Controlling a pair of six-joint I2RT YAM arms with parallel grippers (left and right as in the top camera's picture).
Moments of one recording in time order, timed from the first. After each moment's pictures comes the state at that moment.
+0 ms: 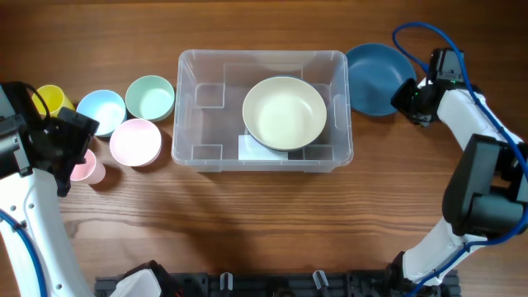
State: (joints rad) left arm 0.44 1.28 1.35 -1.24 -0.02 -0.72; right arm -0.20 1.93 1.23 -0.49 -0.11 0.49
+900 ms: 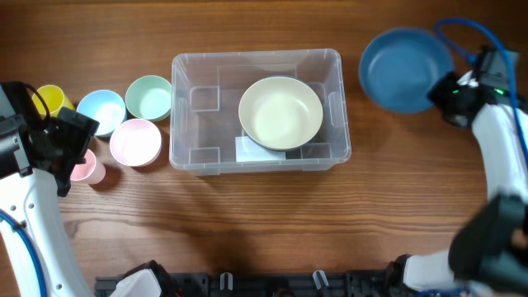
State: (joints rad) left arm 0.44 1.28 1.35 -1.24 -0.02 -0.72; right arm -0.32 1.60 1.23 -0.58 -0.06 0.41
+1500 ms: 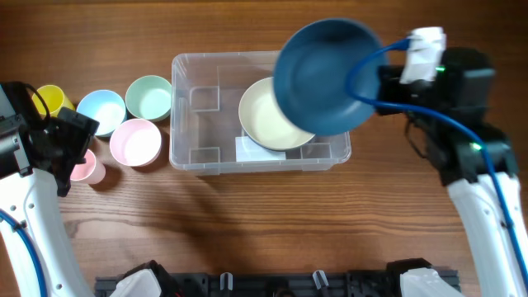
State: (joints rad) left arm 0.44 1.28 1.35 -1.24 -0.02 -0.72; right arm 0.13 1.22 1.23 -0.61 -0.16 0.05
